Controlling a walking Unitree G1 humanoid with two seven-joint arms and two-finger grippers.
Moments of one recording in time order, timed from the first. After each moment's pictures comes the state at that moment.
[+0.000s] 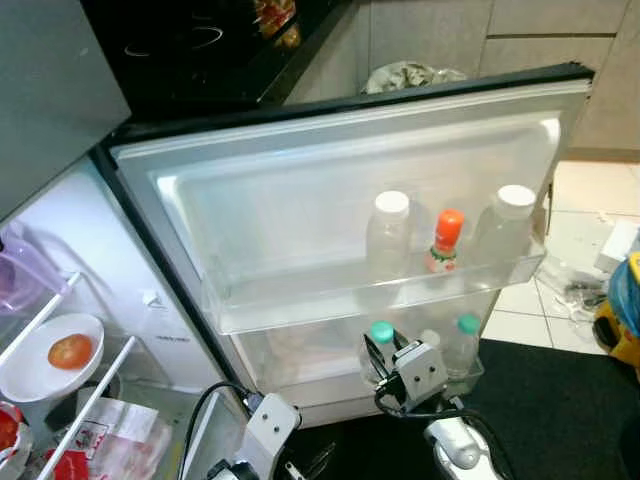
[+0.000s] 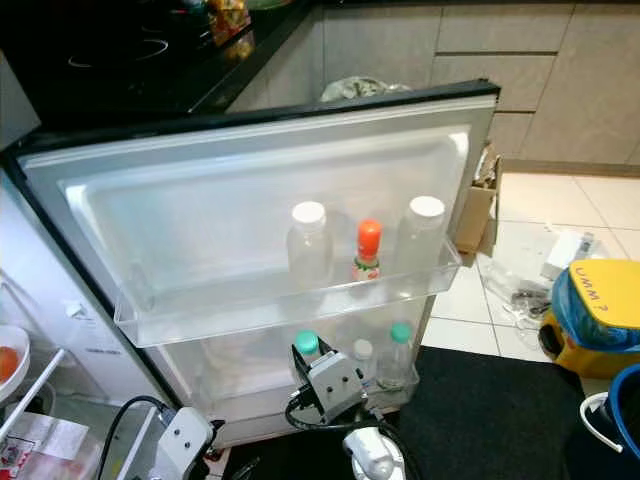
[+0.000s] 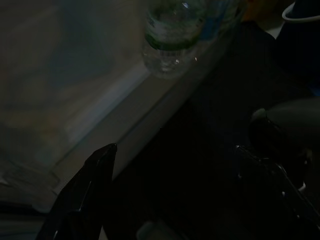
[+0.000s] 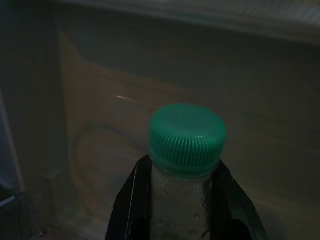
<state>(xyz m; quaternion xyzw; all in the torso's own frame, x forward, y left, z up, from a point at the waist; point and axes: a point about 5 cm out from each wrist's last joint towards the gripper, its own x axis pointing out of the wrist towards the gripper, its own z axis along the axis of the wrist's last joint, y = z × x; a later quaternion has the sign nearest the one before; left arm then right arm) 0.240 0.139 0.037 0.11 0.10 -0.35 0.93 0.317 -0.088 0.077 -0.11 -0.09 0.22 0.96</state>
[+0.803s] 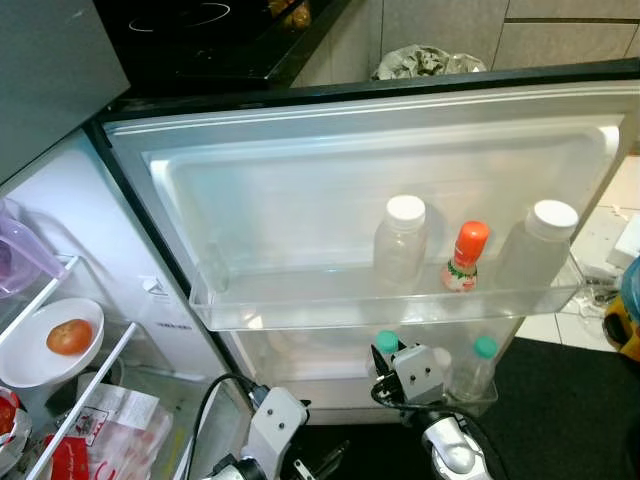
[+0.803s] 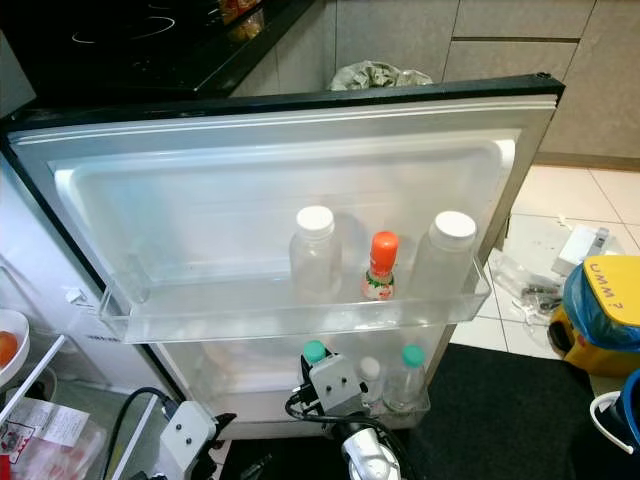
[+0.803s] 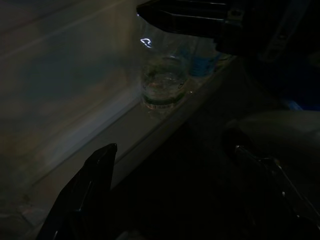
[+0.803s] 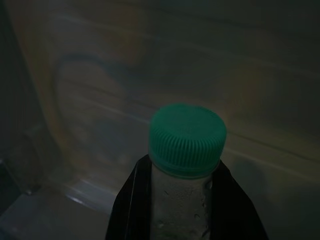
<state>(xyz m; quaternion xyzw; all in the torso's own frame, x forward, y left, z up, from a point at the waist) 0.232 0.125 0.059 0.09 0.08 -0.39 0.91 0.313 -0.097 0.049 -0.10 0.00 0.17 0.98</state>
